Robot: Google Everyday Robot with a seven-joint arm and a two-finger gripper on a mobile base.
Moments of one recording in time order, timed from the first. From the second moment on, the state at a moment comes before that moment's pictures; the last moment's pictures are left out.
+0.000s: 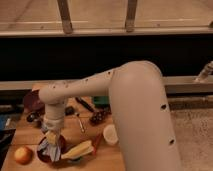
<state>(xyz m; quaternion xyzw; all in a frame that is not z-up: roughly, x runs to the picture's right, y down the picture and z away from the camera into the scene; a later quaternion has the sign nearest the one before) -0.244 0.250 0.680 -0.56 -0.03 0.12 0.82</state>
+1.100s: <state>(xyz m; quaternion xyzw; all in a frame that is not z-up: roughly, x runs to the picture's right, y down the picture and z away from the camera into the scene) -0.257 0.198 0.682 -0.49 -0.05 0.13 0.86</state>
